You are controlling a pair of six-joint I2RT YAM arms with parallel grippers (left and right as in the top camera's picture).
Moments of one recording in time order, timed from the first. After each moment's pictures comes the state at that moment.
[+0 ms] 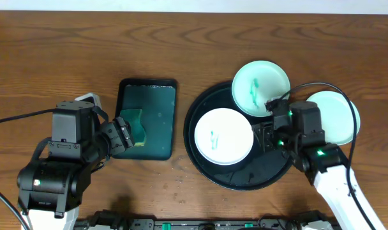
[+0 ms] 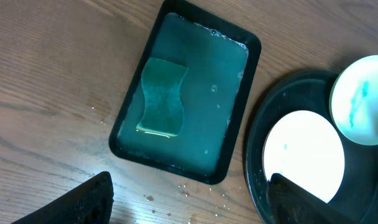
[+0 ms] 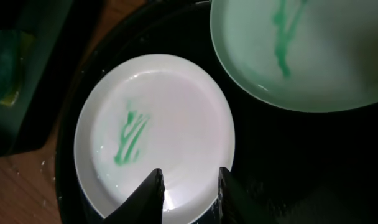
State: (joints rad) left arm -0.12 0.92 1.17 -1.20 0.02 -0.46; right arm 0.21 1.09 0.66 -0.48 -0.31 0.13
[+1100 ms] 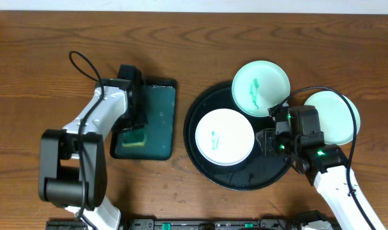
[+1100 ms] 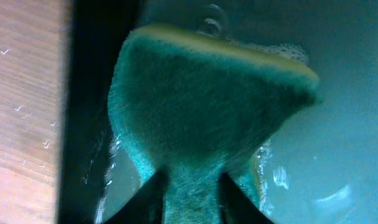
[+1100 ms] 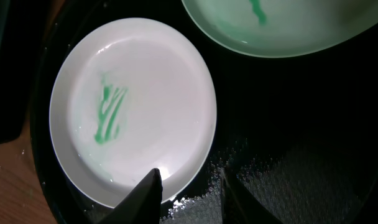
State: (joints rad) left arm -0.12 1.82 1.14 -0.91 -0.08 -0.42; right arm 0.21 1.10 0.66 -0.59 -0.25 0.18
